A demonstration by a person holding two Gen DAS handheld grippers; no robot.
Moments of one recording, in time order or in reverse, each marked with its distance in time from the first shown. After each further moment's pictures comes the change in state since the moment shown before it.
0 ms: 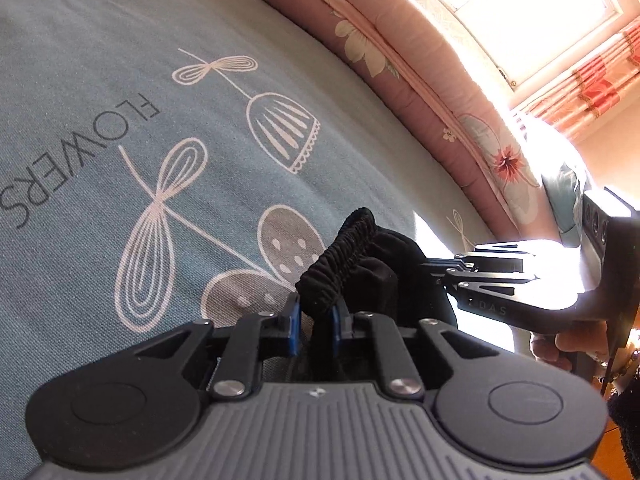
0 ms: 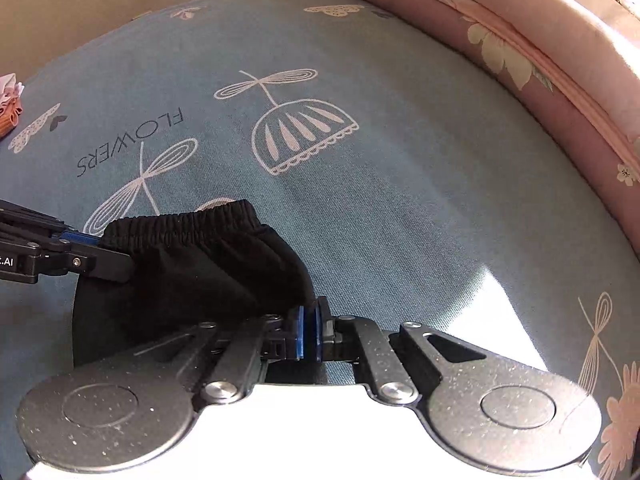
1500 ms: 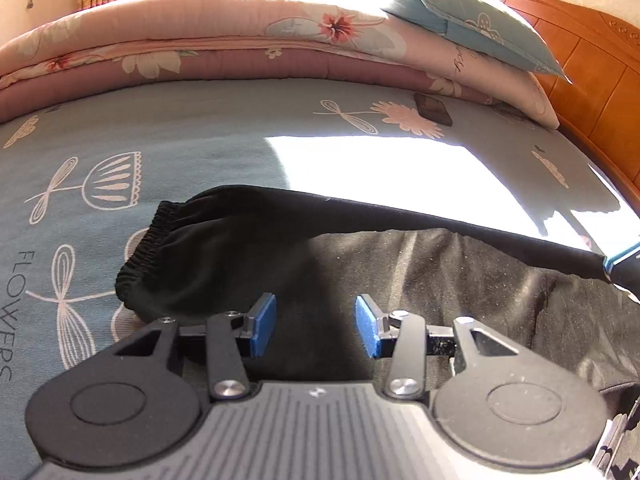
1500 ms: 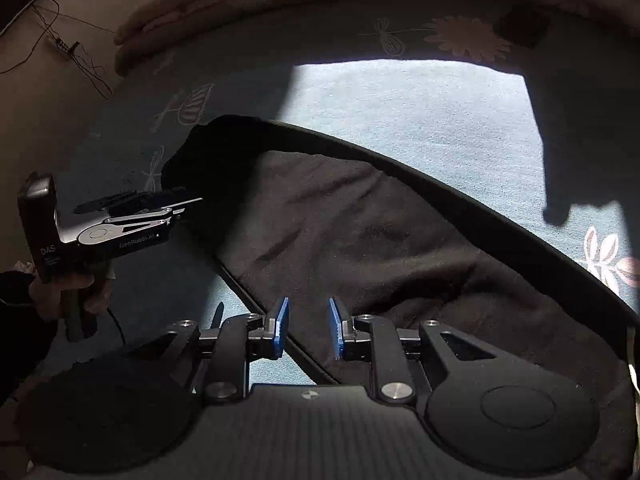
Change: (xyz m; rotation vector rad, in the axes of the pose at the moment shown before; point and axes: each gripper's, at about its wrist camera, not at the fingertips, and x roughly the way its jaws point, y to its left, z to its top) left arm -0.003 -0.125 -0.086 0.784 0.153 -0.024; right arm -0.229 0.052 -0.266 0.871 -0.013 0.032
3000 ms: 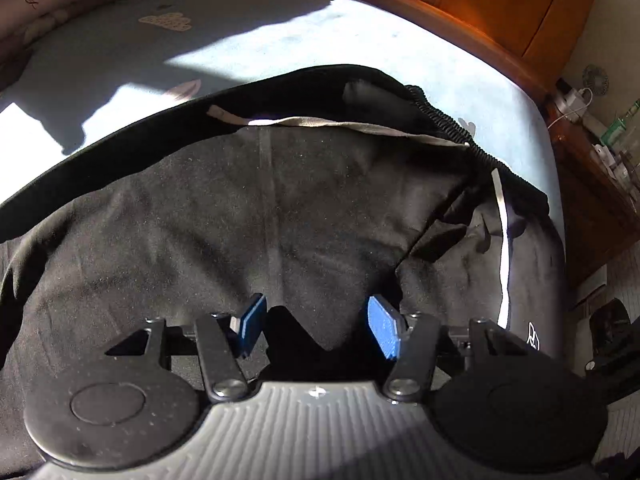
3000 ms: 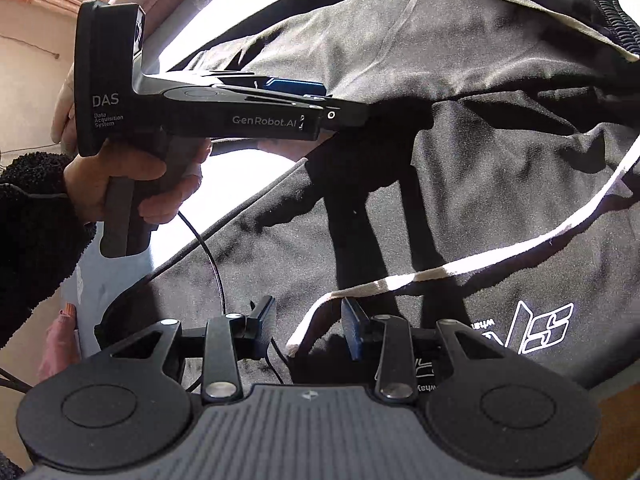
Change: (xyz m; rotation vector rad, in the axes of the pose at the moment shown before) left arm 0.053 -0.359 -0.065 0.576 0.393 -0.450; right arm -0.076 -0.104 -0.295 0.503 -0.058 0.057
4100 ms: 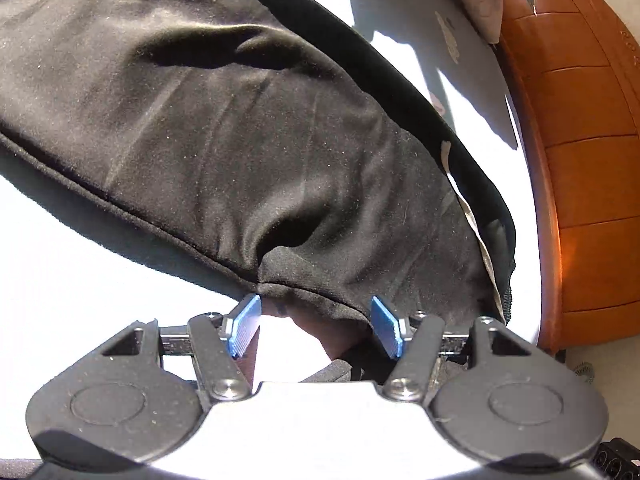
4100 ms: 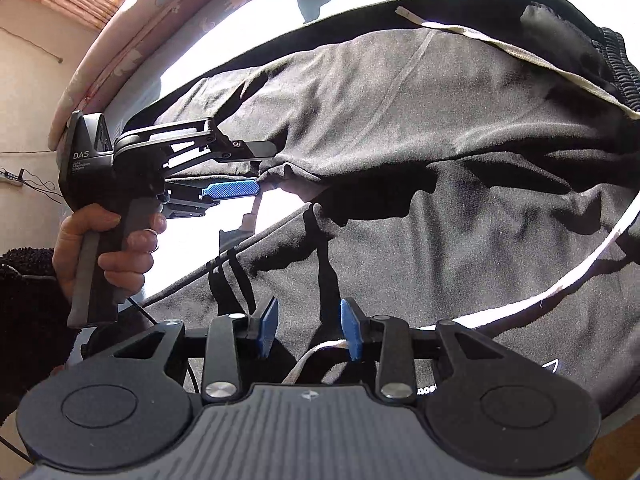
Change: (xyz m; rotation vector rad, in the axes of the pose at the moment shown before) left arm -0.036 0.105 -0.083 -0.998 -0.158 -0.140; right arm 0.000 0.011 0.028 -0.078 -0.107 -0.043
